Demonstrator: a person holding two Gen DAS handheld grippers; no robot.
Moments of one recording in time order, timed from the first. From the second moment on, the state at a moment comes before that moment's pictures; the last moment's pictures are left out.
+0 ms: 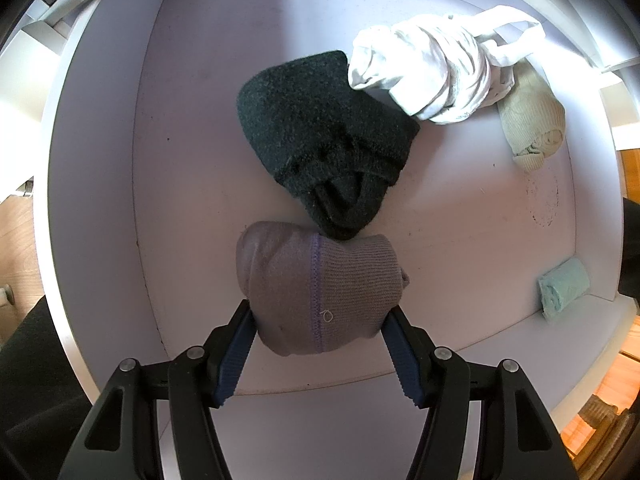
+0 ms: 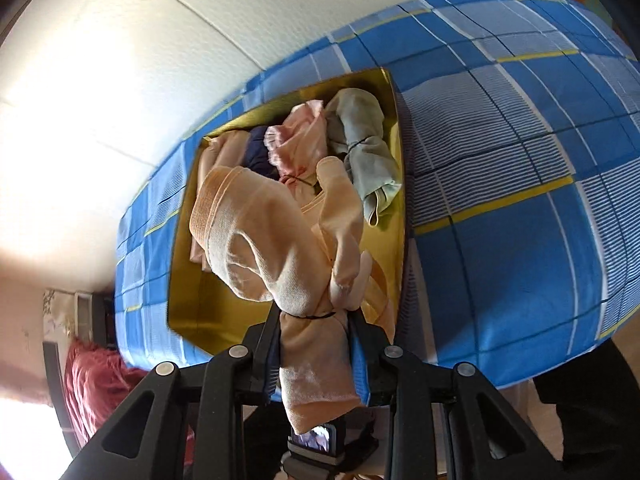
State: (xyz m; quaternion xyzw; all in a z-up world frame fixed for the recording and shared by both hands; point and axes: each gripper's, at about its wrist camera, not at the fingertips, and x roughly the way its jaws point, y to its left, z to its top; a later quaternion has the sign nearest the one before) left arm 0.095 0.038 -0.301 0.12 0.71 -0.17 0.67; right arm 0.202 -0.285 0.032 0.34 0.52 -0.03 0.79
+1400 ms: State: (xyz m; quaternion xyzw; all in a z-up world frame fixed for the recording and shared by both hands) left arm 0.092 0.034 -0.301 0.12 0.71 -0.17 0.67; right arm 0.168 -0.272 0.058 0.18 0.45 -0.05 0.87
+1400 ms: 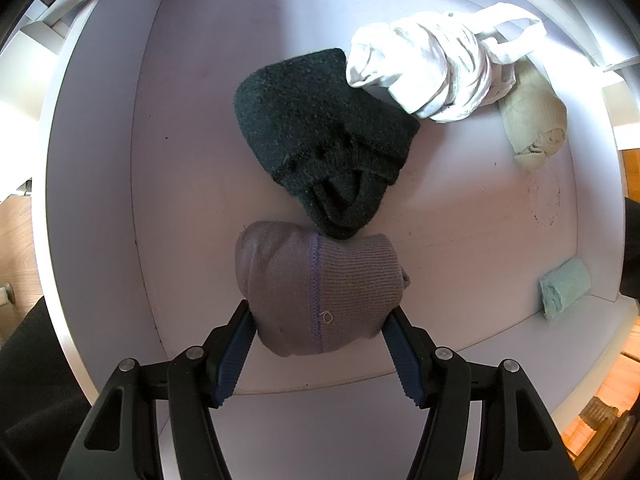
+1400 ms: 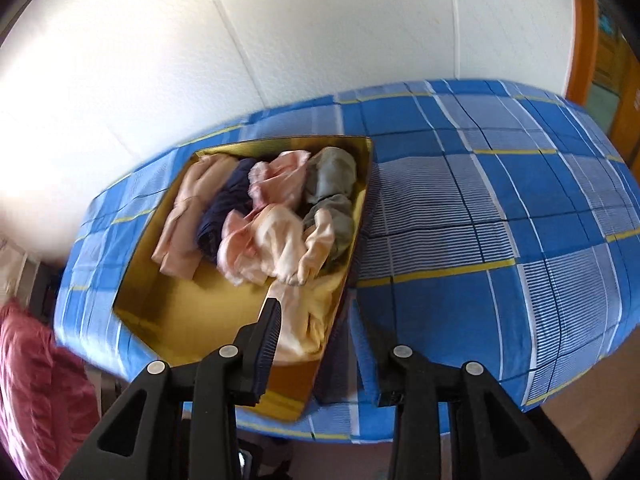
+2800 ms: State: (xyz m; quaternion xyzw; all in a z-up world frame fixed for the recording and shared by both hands) left arm 0.088 0.048 -0.293 0.07 0.71 -0.15 0.69; right arm 0.064 -0.255 -0.238 0.26 0.66 -0.03 0.70
